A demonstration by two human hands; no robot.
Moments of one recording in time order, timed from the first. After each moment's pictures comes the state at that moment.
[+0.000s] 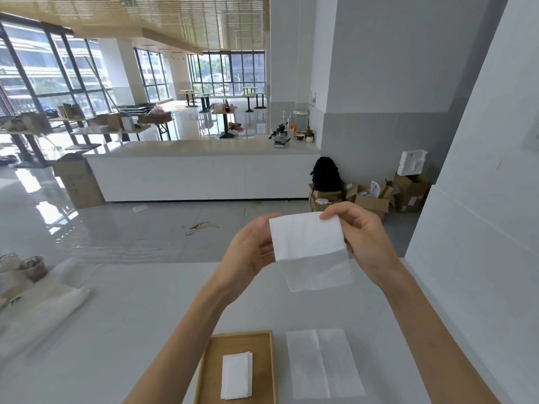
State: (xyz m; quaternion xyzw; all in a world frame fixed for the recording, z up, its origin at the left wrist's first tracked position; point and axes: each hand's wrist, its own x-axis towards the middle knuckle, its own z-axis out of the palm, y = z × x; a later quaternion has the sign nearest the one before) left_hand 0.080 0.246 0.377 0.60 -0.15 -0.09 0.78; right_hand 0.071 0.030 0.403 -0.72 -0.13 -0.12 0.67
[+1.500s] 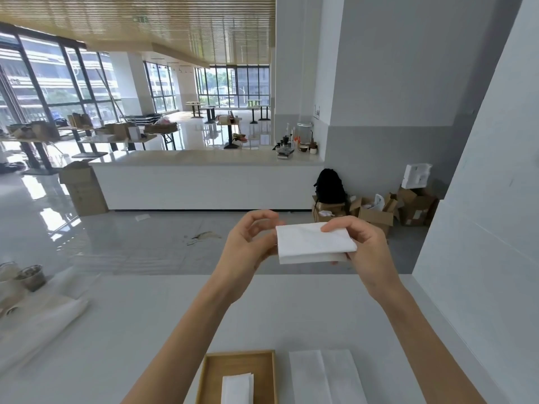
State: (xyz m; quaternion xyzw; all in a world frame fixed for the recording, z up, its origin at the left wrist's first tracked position) left_hand 0.102 0.251 0.391 0.60 -0.14 0.02 0.79; right_hand 0.094 0.039 0.392 -0.70 -0.16 -0.16 0.68
